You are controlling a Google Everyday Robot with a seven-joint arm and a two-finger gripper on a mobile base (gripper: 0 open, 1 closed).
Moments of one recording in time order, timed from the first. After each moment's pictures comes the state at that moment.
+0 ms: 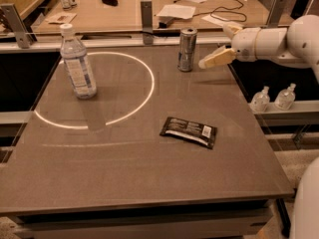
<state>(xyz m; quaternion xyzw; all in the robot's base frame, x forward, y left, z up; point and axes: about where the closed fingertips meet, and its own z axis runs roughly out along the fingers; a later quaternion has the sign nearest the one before) 0.777 -0.197 0.898 -0.44 0.67 0.17 0.57</state>
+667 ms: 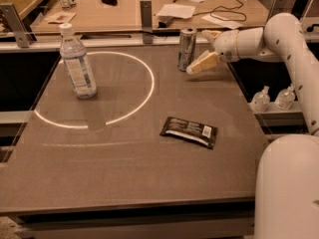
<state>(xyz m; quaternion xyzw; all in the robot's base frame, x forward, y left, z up) 0.794 -0.151 0.869 -0.50 0.65 0.21 0.53</state>
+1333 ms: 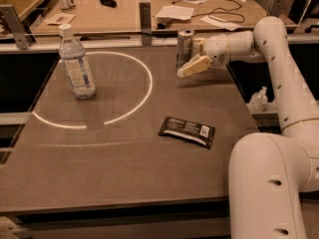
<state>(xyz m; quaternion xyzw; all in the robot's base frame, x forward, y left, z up) 0.763 -0.088 0.846 -0.55 0.58 0.36 0.48</state>
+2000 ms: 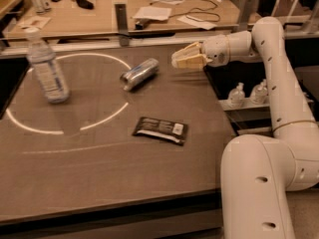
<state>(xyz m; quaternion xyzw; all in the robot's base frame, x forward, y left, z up) 0.741 -0.081 0.853 -0.55 0.56 0.43 0.46</state>
